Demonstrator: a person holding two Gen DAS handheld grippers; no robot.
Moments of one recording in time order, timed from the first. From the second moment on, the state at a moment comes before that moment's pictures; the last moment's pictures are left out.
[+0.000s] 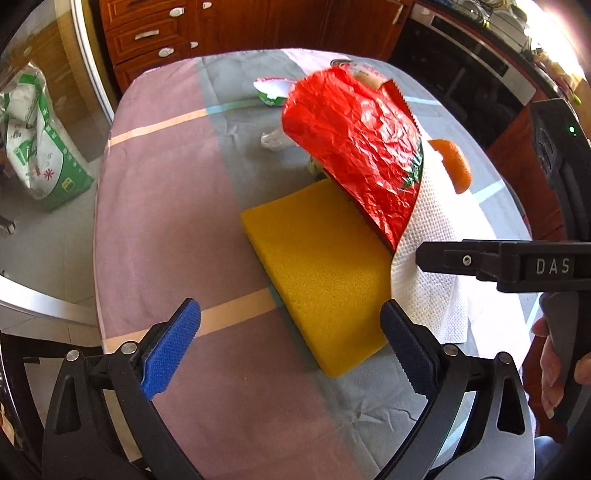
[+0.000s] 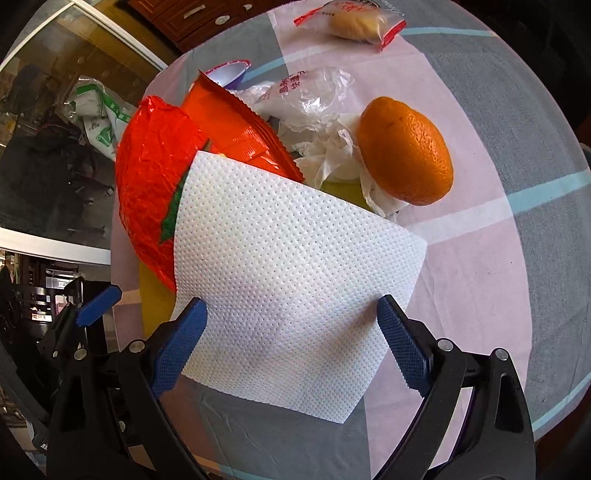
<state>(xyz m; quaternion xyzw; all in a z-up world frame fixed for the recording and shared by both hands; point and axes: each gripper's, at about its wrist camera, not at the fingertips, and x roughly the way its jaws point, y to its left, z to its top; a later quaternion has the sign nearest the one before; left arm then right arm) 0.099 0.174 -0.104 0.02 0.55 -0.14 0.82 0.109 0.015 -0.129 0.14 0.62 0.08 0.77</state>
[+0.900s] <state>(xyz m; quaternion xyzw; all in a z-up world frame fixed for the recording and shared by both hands) 0.104 0.155 -0.077 0.00 0.53 -0.14 0.83 0.069 -0.036 -0.112 0.16 0.58 0.10 0.80</state>
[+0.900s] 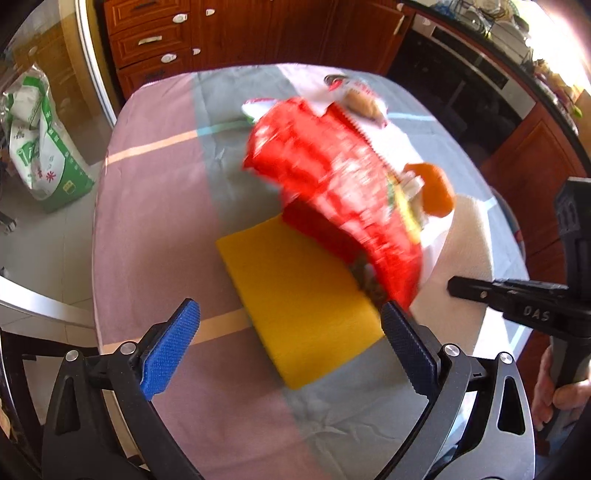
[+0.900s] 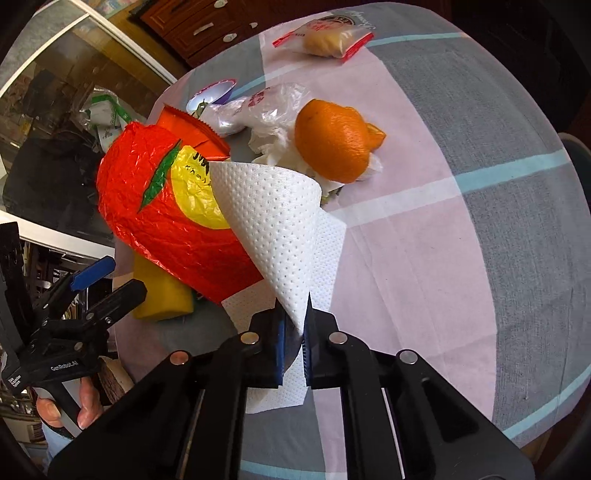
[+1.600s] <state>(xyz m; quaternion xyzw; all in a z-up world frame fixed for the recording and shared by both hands) 0.121 0.042 -0.065 0.06 0.51 -0.21 0.83 0.055 -0.110 -0.119 0.22 0.56 0.10 0.79</state>
